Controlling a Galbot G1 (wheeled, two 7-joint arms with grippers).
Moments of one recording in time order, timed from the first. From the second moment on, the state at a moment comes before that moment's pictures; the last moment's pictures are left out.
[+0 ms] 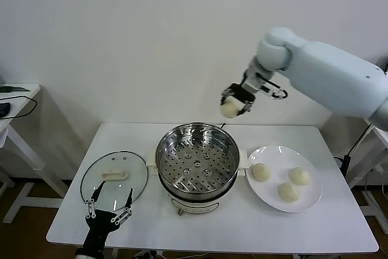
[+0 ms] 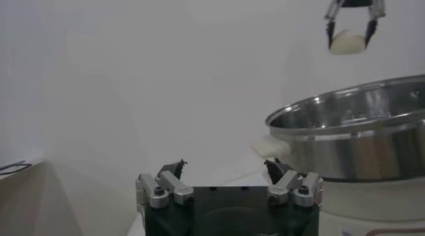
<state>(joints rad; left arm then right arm) 1.81 -1.29 -0.58 -2.12 0.04 -0.19 -0.05 0.60 1.08 -1.11 1.23 -0.09 0.55 -1.18</state>
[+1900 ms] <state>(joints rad) 1.81 -1.30 -0.59 -2.13 0.03 -0.19 -0.05 0.52 0.87 -1.04 1.22 0.05 0.26 -1.28</state>
